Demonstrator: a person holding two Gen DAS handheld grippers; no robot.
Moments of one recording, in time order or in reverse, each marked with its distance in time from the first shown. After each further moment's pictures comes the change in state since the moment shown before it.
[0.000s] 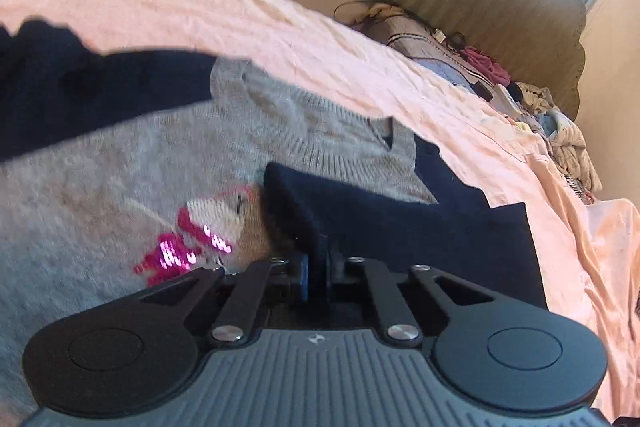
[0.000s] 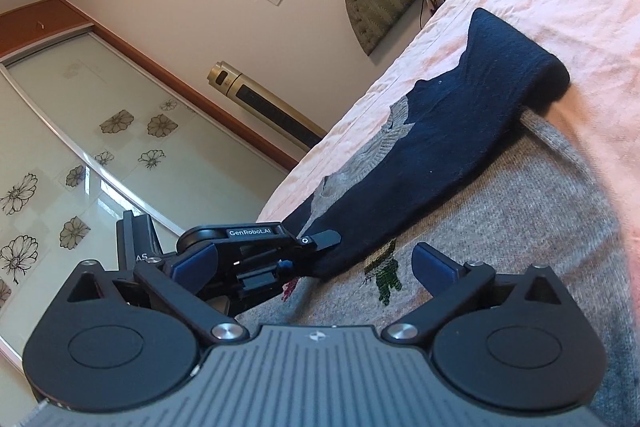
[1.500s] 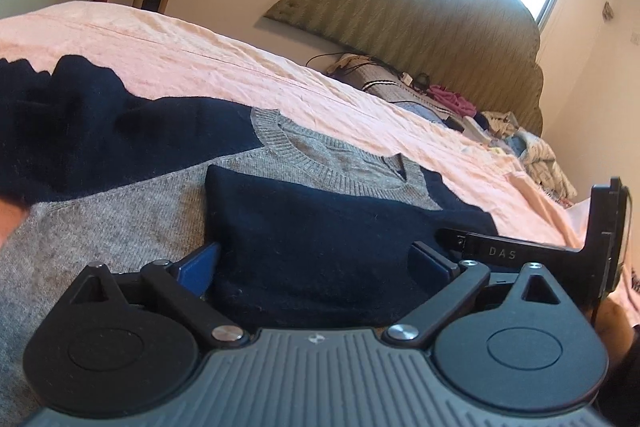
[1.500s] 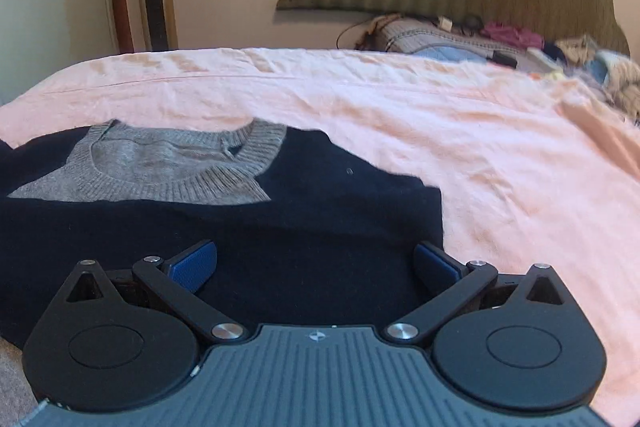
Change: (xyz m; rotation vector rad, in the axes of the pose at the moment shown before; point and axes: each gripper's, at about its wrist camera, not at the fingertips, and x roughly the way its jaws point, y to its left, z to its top) left arm -0.024 0.072 -0.021 0.065 -0.152 -0.121; right arm 0.157 0.006 0.059 -0.680 0.176 -0.700
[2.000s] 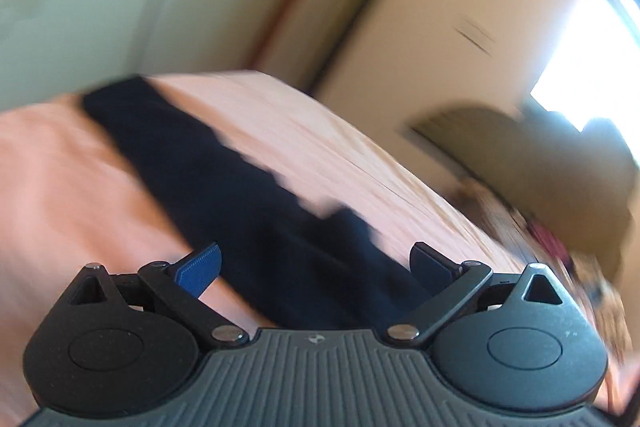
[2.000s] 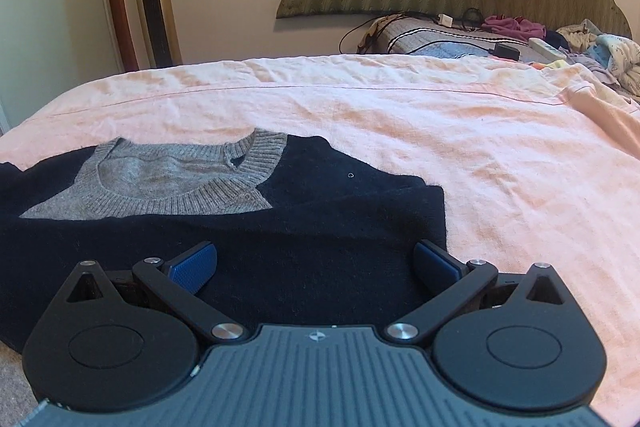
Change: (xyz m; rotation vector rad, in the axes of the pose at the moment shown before) left arm -0.107 0.163 0.057 -0.375 -0.289 0.342; right arm -0.003 -0.008 0.005 0.045 -0.016 0.038
